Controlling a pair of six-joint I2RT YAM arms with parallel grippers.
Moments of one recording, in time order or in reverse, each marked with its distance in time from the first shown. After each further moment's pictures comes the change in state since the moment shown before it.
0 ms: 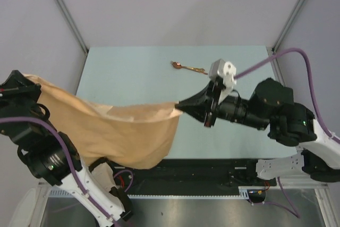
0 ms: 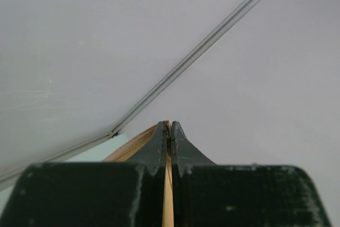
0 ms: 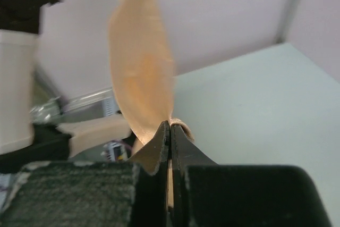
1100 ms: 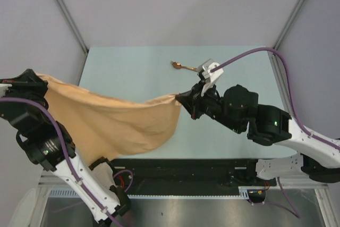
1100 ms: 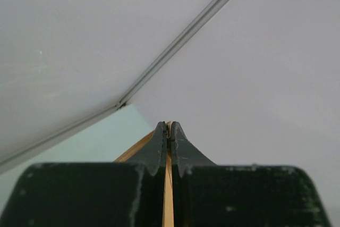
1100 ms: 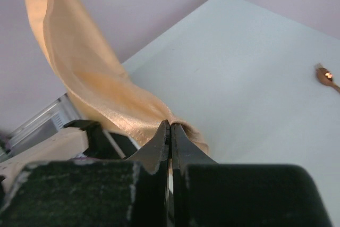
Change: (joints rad) left arm 0.000 0.007 -0.145 0.051 0.110 0.050; right arm -0.050 0.004 -0.195 0.055 0.352 0.187
